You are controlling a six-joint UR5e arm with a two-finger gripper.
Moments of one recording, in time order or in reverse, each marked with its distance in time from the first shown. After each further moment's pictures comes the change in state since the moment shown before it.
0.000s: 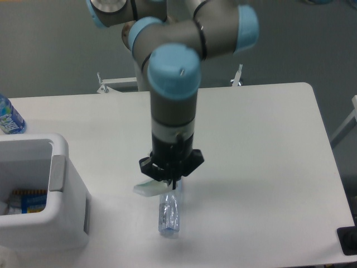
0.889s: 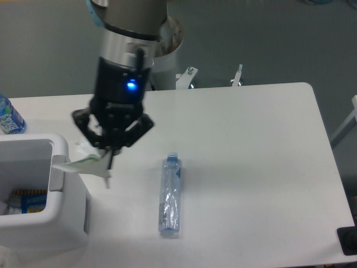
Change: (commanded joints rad) arm -0.175 0.065 -0.014 0.008 -0.175 -0.155
